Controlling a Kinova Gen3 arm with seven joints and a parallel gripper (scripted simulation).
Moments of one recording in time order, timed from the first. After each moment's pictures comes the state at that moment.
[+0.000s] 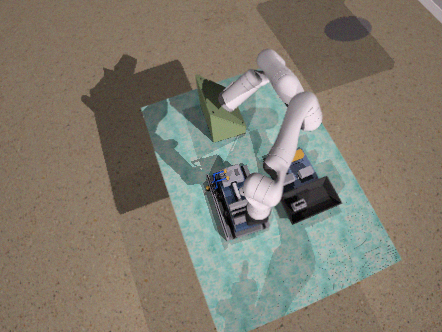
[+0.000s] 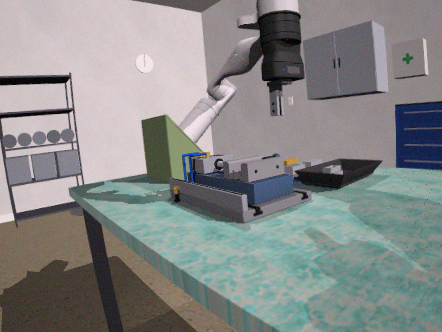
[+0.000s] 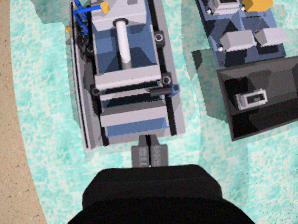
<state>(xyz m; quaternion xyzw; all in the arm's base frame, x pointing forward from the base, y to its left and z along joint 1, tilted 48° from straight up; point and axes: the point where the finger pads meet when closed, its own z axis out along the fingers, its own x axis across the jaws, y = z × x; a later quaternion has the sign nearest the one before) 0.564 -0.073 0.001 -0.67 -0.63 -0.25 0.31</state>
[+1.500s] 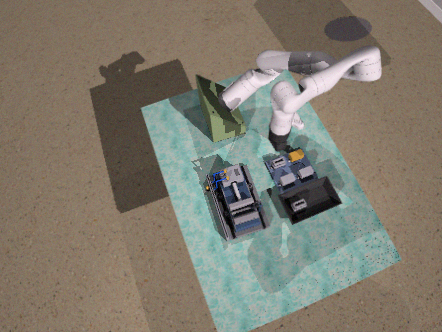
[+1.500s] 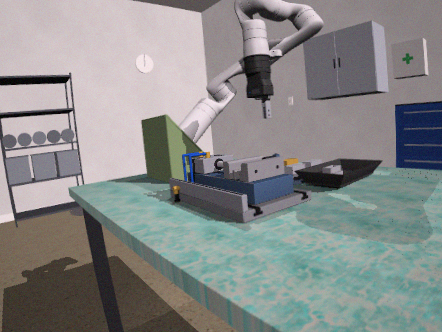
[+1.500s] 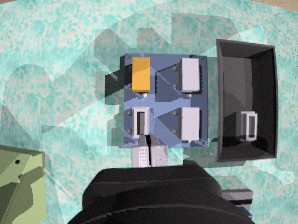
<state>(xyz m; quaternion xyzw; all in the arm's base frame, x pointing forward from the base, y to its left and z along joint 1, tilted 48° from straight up) 0.325 0.048 0.150 -0.91 -0.08 -0.01 0.41</state>
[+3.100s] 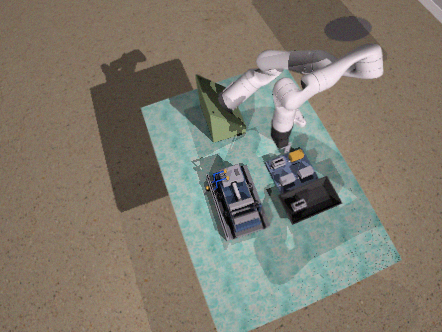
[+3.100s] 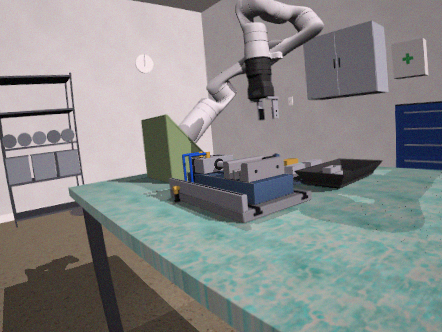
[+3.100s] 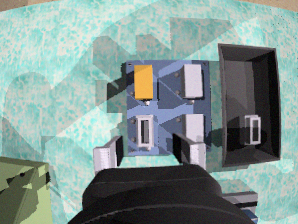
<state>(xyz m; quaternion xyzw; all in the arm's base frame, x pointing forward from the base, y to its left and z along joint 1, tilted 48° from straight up) 0.314 0.059 0.158 -0.91 -0.06 -0.01 0.41</state>
